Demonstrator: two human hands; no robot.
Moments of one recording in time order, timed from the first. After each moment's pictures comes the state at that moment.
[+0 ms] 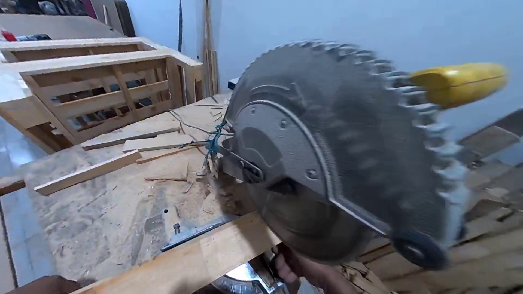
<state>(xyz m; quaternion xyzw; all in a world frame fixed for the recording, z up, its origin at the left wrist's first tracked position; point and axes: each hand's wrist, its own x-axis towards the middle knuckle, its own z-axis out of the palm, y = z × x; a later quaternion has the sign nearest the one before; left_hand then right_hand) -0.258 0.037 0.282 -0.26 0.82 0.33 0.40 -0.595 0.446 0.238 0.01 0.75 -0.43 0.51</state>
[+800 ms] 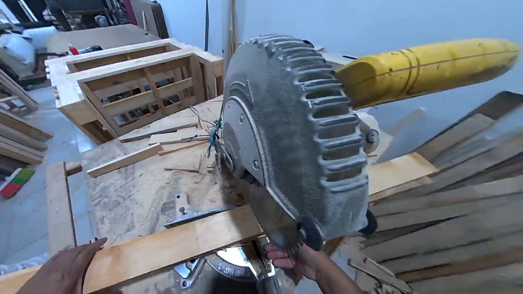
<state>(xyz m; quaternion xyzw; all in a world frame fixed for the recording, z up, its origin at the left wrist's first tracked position) -0.193 0.094 0.251 -0.31 0.93 0.13 0.17 -0.622 0.450 0.231 0.06 0.63 -0.51 0.58</state>
